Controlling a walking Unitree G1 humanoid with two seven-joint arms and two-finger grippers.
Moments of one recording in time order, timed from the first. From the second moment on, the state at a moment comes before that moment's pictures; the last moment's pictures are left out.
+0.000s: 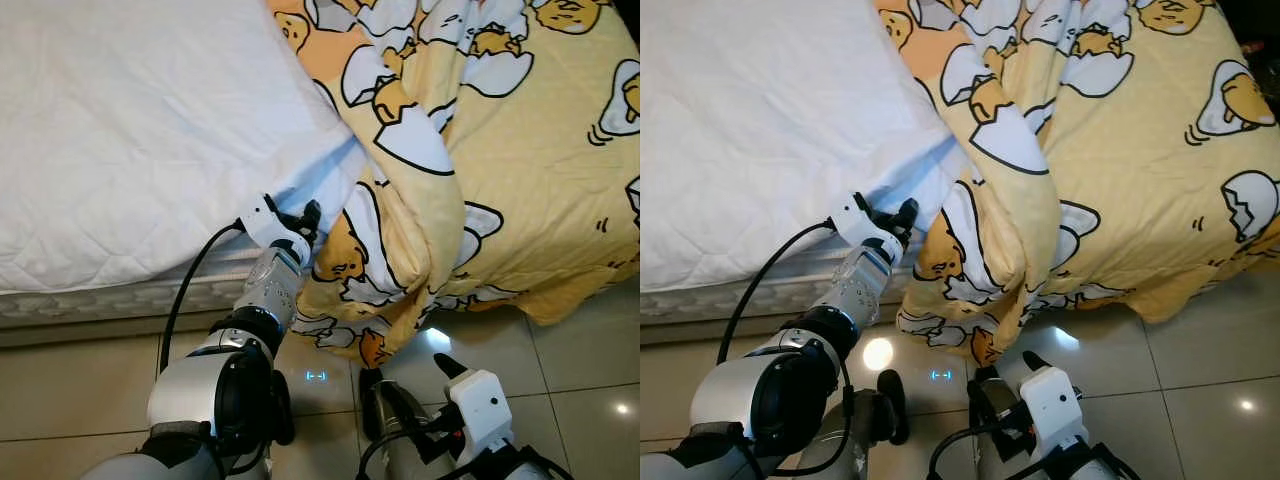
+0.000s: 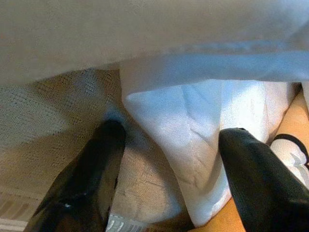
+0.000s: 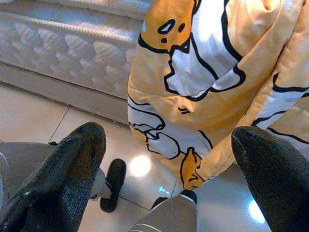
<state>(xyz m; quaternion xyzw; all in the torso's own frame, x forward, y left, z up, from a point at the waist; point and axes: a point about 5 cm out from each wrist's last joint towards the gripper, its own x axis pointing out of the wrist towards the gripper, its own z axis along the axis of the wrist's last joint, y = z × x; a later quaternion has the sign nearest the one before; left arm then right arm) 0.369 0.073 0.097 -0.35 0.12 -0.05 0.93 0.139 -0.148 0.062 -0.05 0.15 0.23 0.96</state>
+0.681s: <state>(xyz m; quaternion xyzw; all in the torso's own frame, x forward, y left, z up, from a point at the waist) 0.367 0.064 0.098 -0.34 0.12 -0.10 0.93 0.139 -0.145 0.061 -0.05 0.16 0.23 0.96</state>
